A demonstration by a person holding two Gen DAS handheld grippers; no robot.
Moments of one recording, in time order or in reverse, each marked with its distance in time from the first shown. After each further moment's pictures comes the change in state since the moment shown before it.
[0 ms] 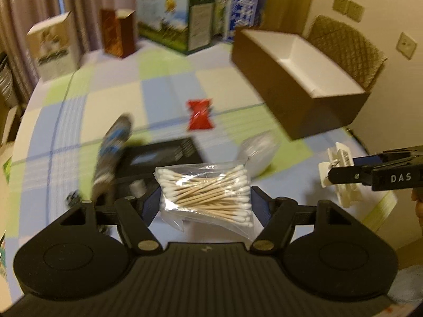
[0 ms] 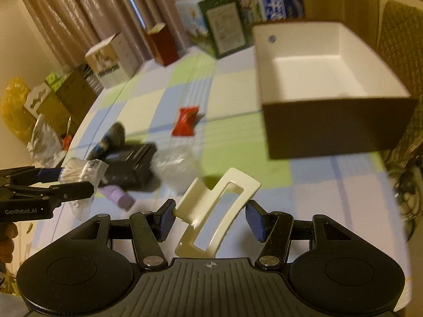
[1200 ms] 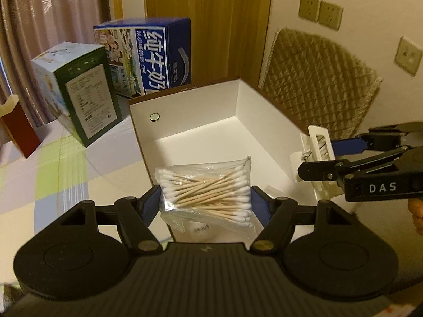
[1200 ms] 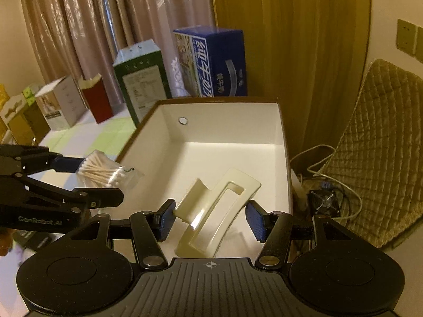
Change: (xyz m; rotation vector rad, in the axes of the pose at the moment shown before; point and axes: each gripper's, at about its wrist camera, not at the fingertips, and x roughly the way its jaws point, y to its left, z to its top) left arm 0.179 -0.178 0.203 0.145 -0.064 -0.037; right arm 0.047 -0.196 0.176 -0.178 -0.098 -0.089
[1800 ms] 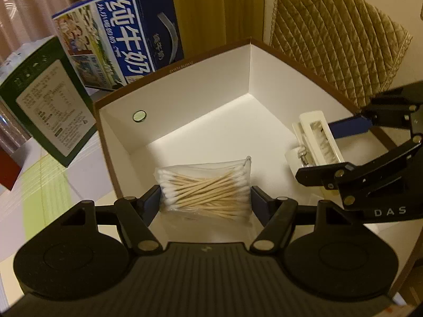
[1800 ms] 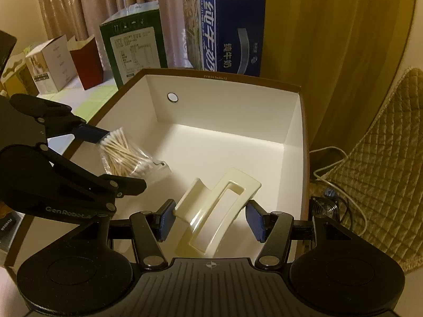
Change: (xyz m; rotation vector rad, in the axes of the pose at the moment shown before) left arm 0.116 0.003 0.033 0.148 0.141 0.024; right arm 0.082 -0.019 0.021 -0.126 0.105 0.011
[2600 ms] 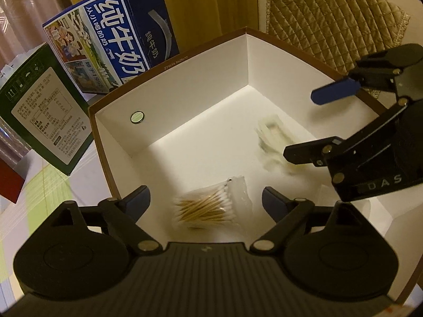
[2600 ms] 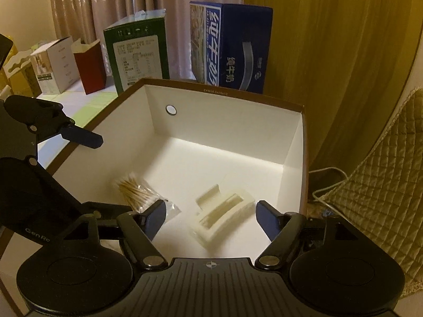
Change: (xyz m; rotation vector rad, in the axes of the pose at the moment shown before) left arm 0.005 -0.005 0.000 0.070 0.007 0.031; right arm 0.002 -0.005 0.006 -0.056 -0.066 0.003
